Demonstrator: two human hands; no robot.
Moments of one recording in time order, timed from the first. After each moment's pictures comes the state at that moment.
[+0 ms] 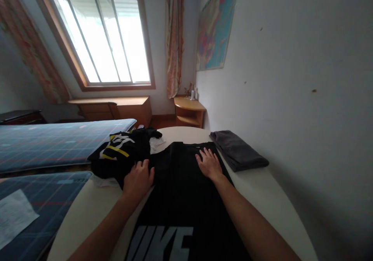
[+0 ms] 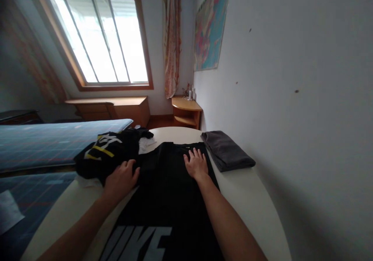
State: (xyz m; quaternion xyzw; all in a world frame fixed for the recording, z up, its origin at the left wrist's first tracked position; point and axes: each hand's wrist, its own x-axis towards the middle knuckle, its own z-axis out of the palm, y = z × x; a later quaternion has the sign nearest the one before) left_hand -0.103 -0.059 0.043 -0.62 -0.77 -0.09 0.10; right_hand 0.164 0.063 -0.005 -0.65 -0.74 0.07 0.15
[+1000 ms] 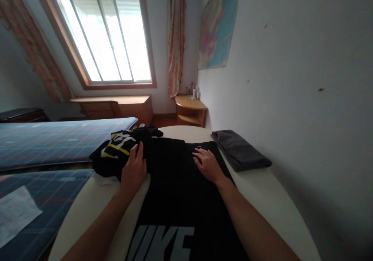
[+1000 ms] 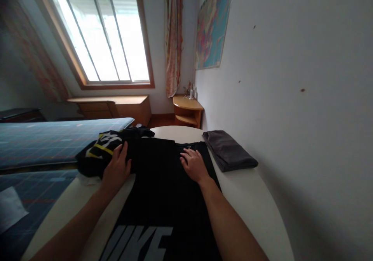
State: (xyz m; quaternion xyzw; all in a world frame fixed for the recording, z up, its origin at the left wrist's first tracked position) left_hand -0.135 -0.039 0.039 -0.63 -0.70 -0.28 0.19; right_hand 0.164 0.050 -0.001 -0.47 -0.84 0.04 0.28
